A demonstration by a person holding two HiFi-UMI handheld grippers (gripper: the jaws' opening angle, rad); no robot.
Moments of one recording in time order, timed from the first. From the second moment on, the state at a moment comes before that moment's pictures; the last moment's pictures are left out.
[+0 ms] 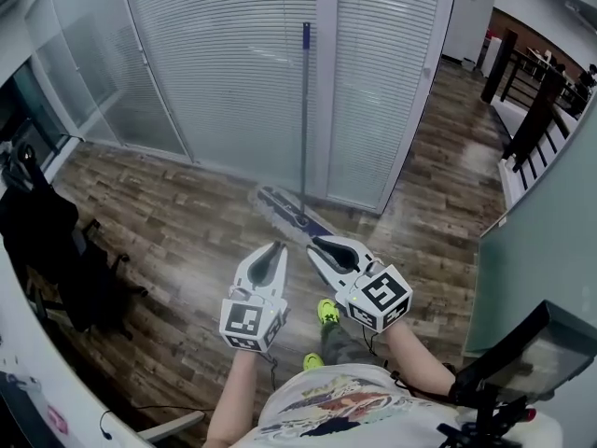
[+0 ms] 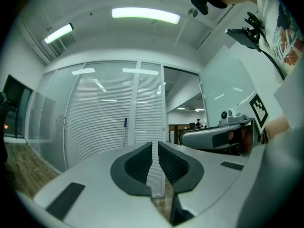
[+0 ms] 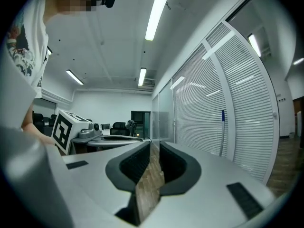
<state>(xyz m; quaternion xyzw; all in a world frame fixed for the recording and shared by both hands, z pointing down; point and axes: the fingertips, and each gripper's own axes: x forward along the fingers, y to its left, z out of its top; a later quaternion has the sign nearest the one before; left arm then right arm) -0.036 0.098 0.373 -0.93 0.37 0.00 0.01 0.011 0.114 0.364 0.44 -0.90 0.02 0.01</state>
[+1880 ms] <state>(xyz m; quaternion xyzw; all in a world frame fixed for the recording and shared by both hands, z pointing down) 0.105 -0.306 0.409 -0.91 0.41 -0.07 0.00 0.145 -0.293 0.403 0.39 -0.92 0.07 0.00</state>
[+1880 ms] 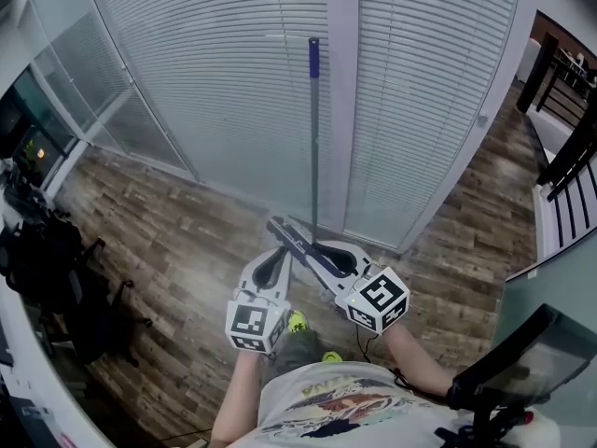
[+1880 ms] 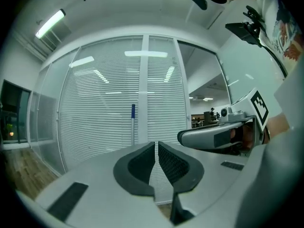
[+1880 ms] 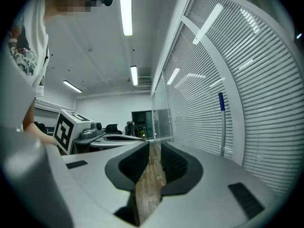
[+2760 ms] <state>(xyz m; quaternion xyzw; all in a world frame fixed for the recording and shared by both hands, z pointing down) 0.139 -0.604 0.401 -0.95 0.29 -0.05 0.04 0.165 -0.589 0.378 0.52 -0.85 0.05 0.01</state>
